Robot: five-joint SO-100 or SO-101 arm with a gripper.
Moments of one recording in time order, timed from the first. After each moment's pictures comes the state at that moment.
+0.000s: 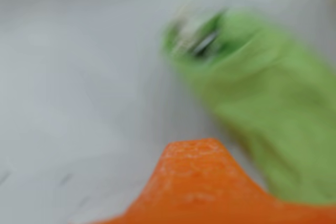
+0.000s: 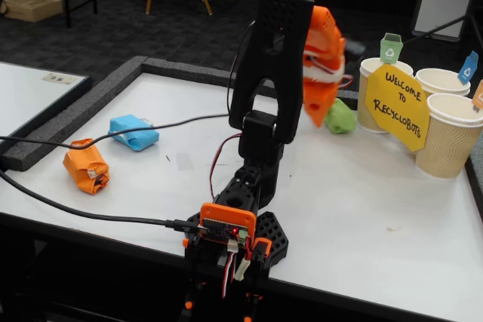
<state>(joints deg) 7.3 77.0 107.0 40.0 -6.5</state>
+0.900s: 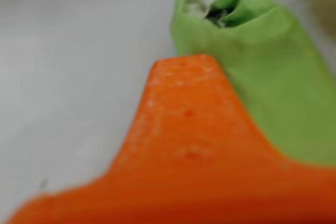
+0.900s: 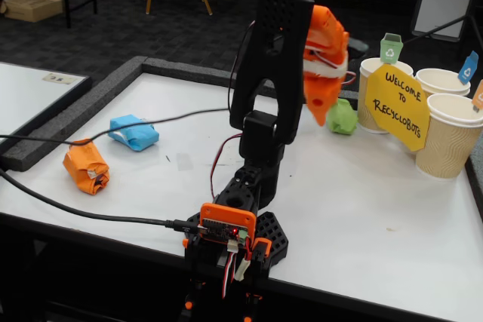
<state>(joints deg) 12.0 78.6 101.9 45.1 -6.5</state>
